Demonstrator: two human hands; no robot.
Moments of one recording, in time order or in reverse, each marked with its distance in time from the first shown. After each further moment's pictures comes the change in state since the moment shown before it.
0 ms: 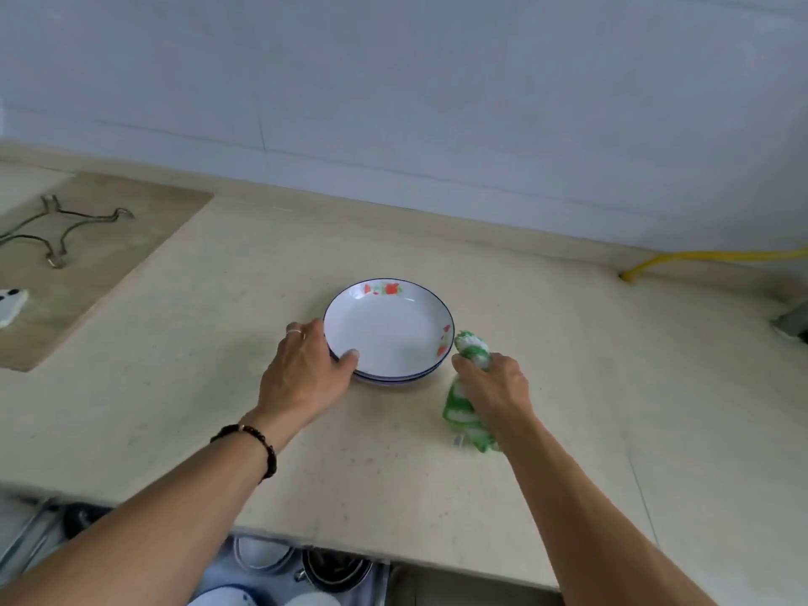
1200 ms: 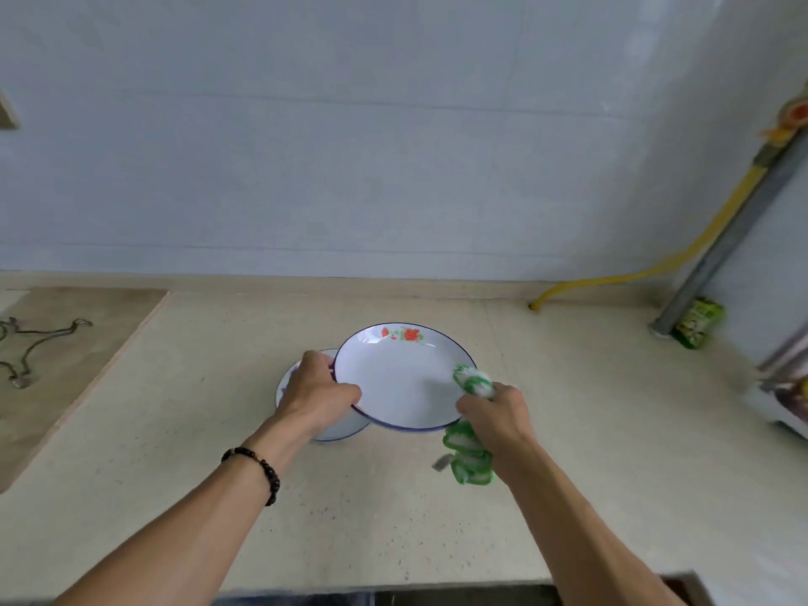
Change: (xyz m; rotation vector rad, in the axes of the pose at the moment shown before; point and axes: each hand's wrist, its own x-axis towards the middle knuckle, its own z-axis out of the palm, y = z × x) left_hand -0.037 0.124 -0.057 -0.443 -0.223 -0.003; right_hand -0.054 -0.004 -0.113 0.282 0.096 0.053
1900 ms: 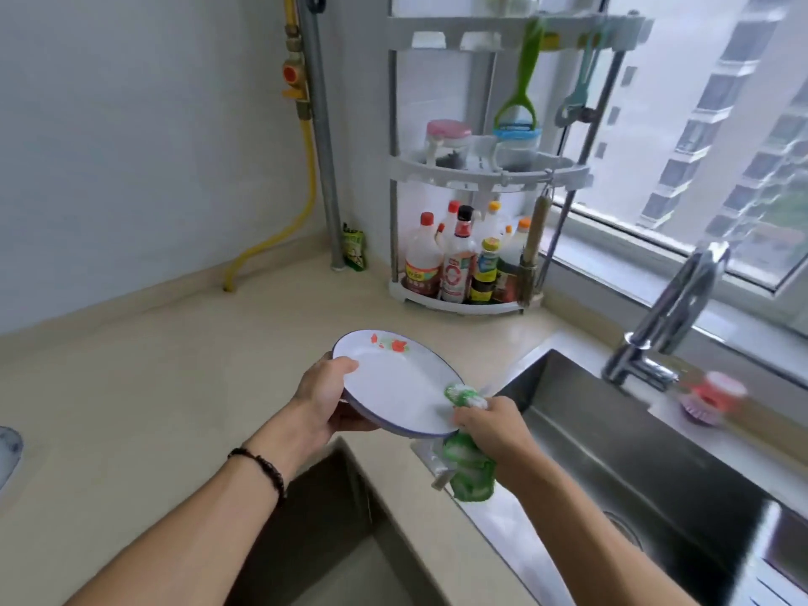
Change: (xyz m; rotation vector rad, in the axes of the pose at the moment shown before) left_hand -0.251 0.158 0.362 -0.277 -0.662 -0.100; right_hand -0.130 0.236 -0.385 0.290 0.363 0.271
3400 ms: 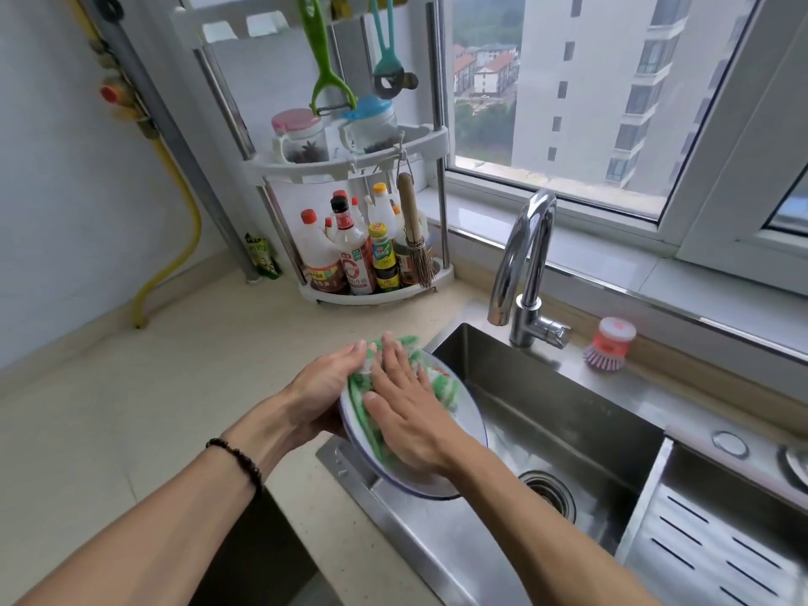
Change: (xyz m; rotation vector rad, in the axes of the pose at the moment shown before) left_hand -0.006 -0.001 0.169 0.410 -0.349 -0.034; right_hand 0.011 0.019 -0.102 -0.609 -0.250 -0.660
